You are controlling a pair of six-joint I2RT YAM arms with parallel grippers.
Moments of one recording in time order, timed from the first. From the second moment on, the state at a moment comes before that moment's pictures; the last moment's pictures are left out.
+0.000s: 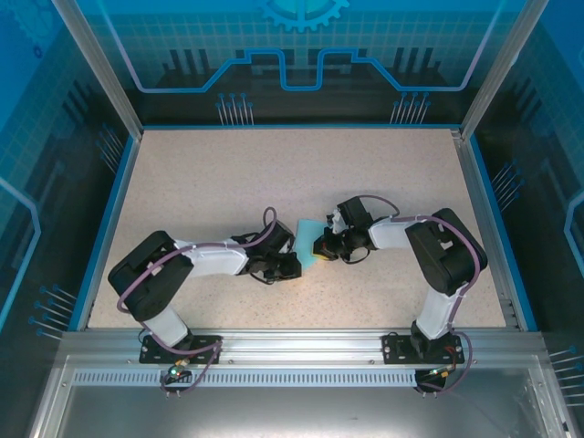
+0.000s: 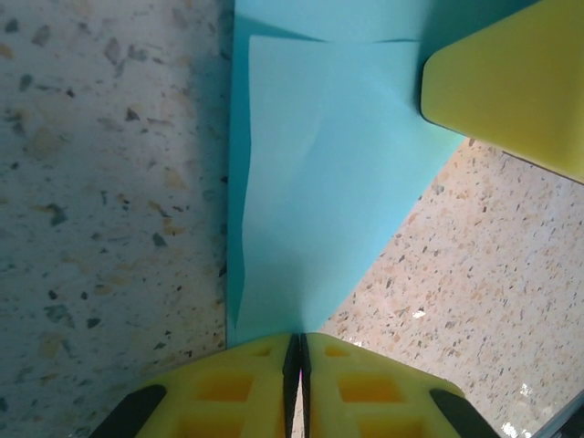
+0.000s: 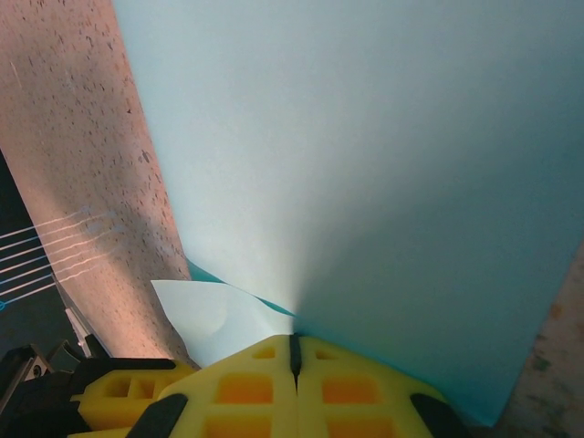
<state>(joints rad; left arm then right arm) -0.75 1.66 0.74 -0.15 0.29 -0.88 0.48 1.80 0.81 -0.09 -0.62 0.79</state>
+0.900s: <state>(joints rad) -0.73 1.49 0.76 -0.27 0.24 -0.89 0.48 1.80 0.81 -0.09 -0.62 0.78</state>
